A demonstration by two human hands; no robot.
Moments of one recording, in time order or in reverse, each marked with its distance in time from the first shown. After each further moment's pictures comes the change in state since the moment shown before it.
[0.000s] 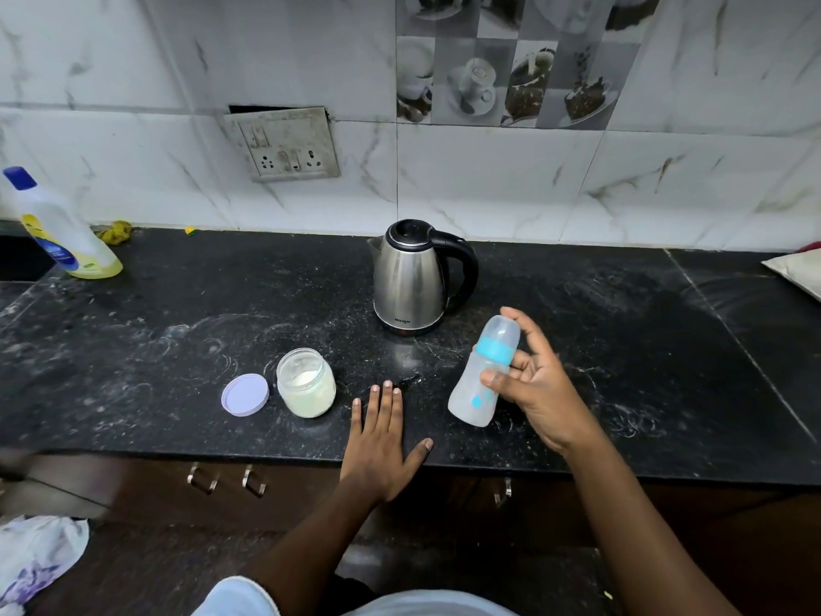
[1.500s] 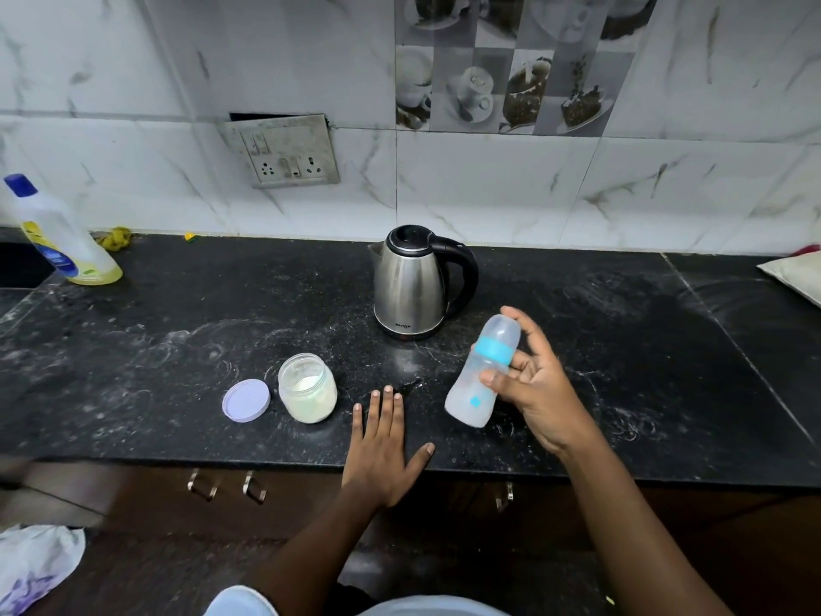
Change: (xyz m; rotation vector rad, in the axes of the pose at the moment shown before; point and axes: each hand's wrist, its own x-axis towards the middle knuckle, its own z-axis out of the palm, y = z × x) left_hand 0.000 0.000 0.000 -0.006 -0.007 -0.012; right_hand 0.000 -0.004 0.010 0.033 0.019 -0.030
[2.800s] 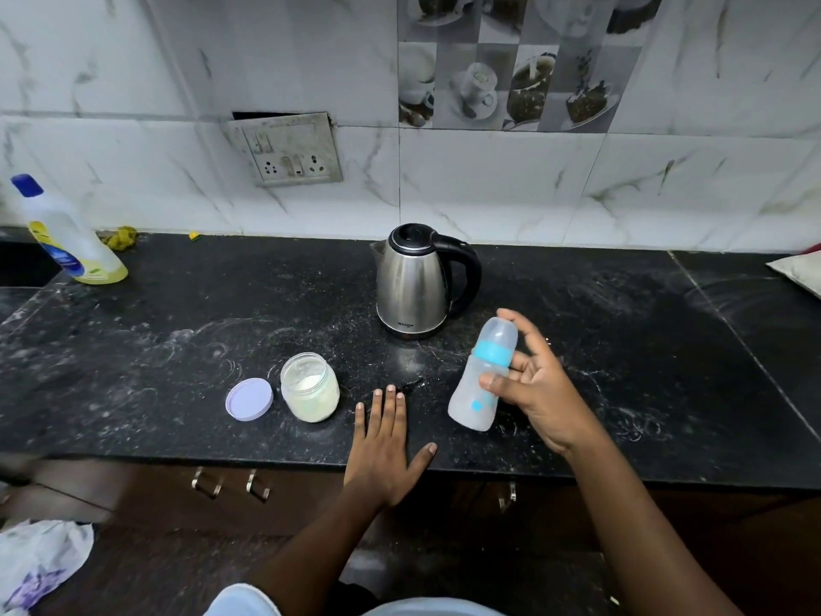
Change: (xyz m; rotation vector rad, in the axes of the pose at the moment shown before) left_hand -0.001 0.002 -0.006 0.012 -0.023 -0.003; right_hand 0.003 0.002 -0.005 -0.048 -0.040 0.035
